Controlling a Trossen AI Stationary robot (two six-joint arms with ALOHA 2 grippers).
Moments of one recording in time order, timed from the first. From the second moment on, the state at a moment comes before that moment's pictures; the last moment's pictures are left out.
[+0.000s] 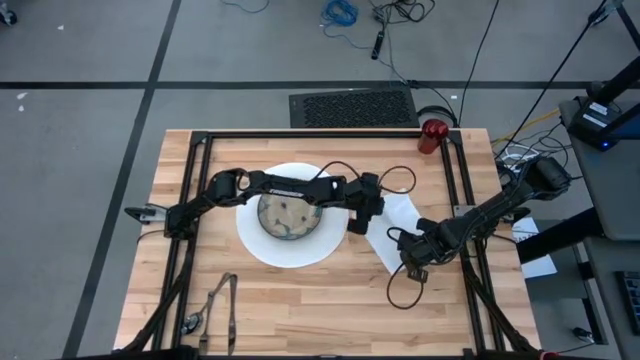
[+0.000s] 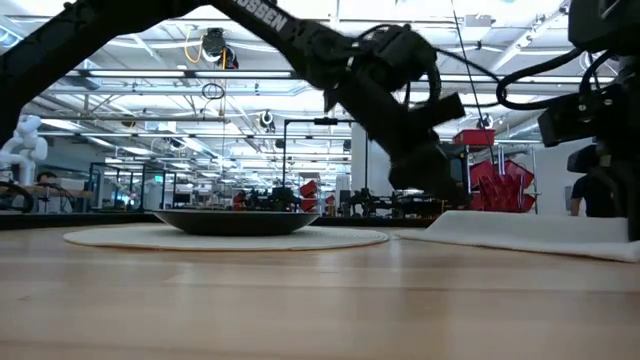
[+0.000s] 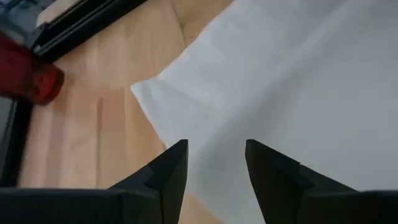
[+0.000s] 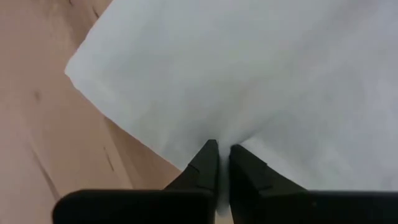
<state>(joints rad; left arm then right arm) 0.10 2.32 1.81 -0.19 -0.03 0.57 0.48 1.31 0.58 -0.69 0.10 0.80</state>
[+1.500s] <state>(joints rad) 0.19 2.47 1.99 -0.25 0.34 0.56 0.49 1.31 0.58 -0.58 0.10 0.60</state>
